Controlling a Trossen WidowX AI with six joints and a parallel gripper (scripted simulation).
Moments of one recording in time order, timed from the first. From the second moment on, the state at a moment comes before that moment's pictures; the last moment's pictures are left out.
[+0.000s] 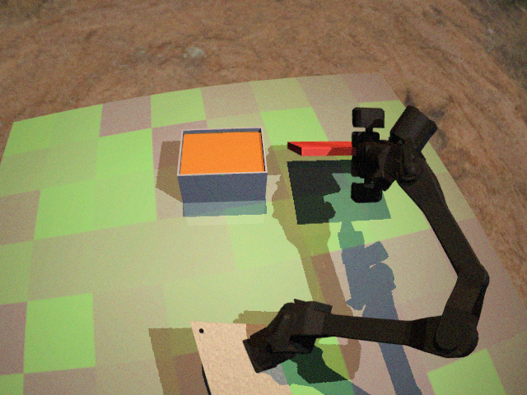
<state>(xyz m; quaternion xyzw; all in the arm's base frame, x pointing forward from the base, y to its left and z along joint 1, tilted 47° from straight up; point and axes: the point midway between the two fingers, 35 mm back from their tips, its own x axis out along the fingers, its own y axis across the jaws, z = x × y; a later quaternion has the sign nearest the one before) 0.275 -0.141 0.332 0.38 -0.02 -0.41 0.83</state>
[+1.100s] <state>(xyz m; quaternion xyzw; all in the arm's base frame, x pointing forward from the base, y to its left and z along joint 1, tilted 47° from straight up) 0.273 -0.160 0.315 0.38 -0.02 -0.41 0.83</state>
